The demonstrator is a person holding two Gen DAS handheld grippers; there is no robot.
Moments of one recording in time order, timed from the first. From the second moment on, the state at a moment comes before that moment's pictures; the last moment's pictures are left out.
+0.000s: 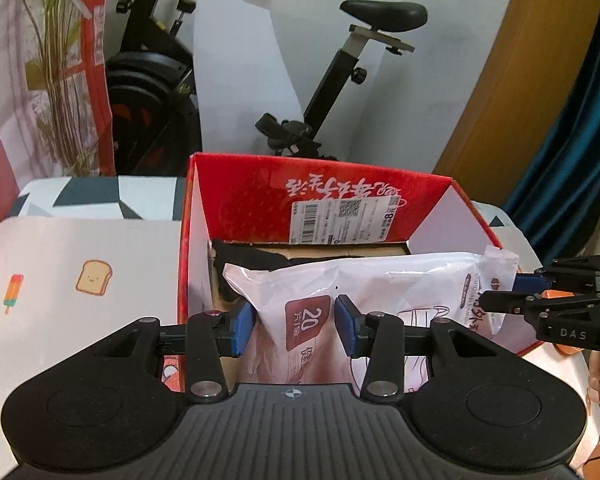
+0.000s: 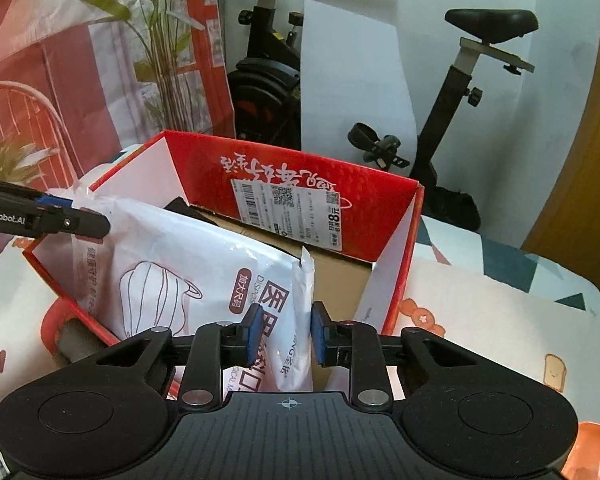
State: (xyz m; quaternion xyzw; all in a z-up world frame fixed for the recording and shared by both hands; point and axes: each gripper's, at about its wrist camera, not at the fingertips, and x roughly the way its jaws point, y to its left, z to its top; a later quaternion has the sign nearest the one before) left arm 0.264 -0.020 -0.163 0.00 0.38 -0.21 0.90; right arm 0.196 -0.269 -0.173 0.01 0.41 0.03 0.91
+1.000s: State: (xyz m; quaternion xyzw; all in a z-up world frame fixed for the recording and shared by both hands) left arm 0.267 -0.019 -0.142 0.01 0.35 -0.21 0.91; right arm 0.255 -0.261 -0.199 -0.01 0.49 -0.01 0.87
